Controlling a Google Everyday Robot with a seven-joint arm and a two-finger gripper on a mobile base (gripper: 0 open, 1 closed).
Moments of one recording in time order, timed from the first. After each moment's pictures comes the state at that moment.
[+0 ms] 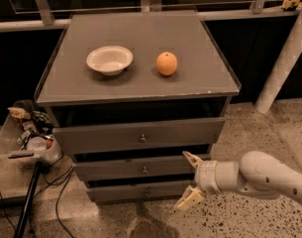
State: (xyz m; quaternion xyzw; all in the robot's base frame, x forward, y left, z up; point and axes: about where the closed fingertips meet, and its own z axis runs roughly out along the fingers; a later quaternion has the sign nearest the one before) arm 0.468 -0.118 0.573 -0.56 0.71 0.19 0.38
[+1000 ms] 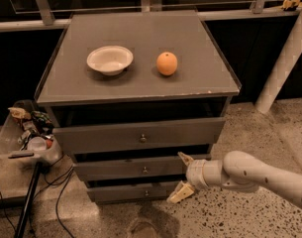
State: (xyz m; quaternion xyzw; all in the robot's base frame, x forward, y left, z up) arm 0.517 -0.111 0.499 -0.54 0.73 0.20 0.37
